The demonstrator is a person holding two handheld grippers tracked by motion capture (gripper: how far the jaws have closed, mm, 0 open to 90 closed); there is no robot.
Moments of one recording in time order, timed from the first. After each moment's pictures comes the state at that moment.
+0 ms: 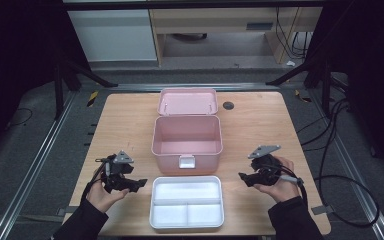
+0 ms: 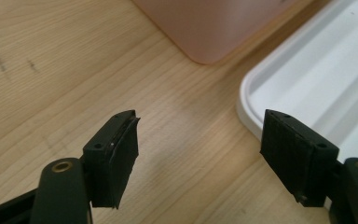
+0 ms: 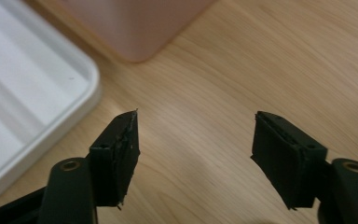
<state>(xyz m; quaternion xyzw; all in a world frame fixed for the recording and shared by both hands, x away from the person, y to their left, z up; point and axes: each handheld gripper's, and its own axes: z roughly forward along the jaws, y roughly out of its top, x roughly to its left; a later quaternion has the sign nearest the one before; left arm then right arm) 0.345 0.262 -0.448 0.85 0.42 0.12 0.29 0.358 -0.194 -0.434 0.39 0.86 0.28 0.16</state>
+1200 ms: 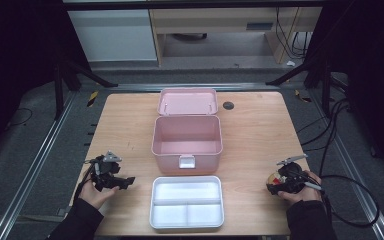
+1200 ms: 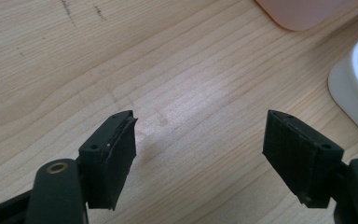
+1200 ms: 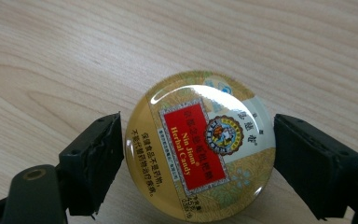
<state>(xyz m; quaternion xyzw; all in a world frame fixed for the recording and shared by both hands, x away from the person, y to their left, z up) 0.354 0.295 -0.474 0.84 0.46 0.12 0.27 0.351 -0.266 -0.481 0.53 0.82 0.18 0.13</state>
